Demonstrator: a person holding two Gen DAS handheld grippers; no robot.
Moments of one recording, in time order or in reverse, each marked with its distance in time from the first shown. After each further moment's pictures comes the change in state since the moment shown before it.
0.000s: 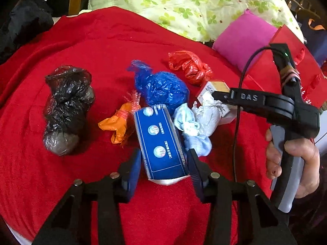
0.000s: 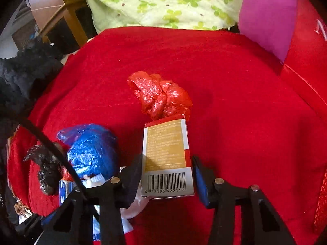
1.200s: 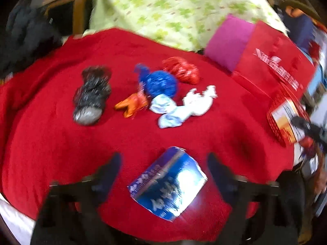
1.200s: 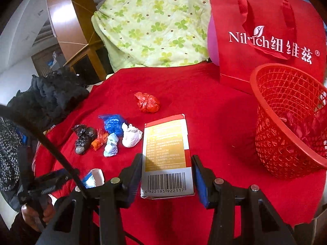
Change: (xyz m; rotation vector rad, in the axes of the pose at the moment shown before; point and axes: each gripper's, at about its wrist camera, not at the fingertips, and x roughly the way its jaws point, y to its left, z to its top) left arm -0.067 -0.020 -0.075 0.135 -0.139 0.044; right arm -0.182 -0.095 -0.141 0.003 -0.264 0.105
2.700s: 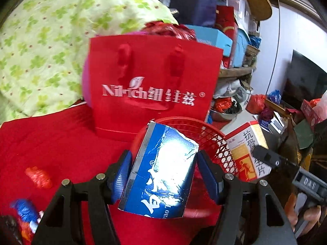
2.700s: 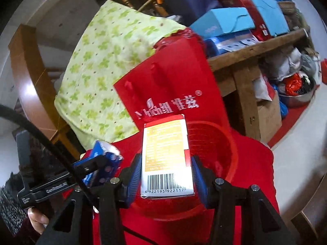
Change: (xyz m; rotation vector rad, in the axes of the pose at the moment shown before) left arm 0.042 -0.352 0.152 0.427 -0.075 -0.378; right arm -0.160 -0.203 0.020 0.392 -0.389 -0.134
